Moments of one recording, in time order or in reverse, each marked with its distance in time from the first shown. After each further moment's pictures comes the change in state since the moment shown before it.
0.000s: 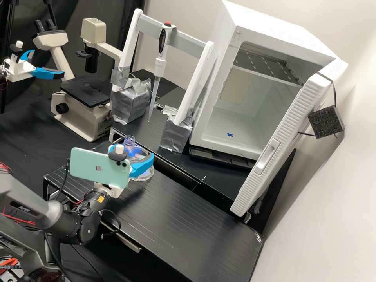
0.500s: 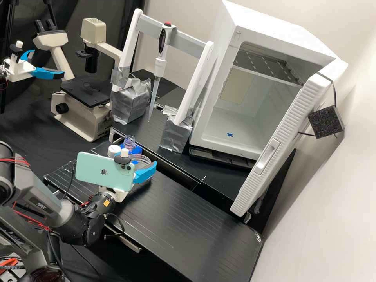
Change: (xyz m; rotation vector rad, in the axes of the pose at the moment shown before) arm 0.004 -0.005 0.013 -0.013 -0.055 -0.026
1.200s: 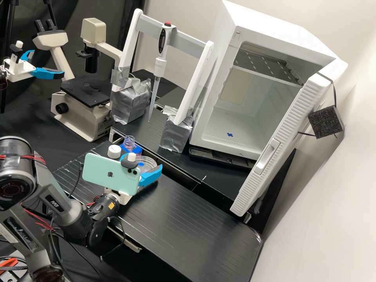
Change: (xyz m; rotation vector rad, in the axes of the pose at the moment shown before) arm 0.007 -0.002 0.012 0.047 -0.047 0.037
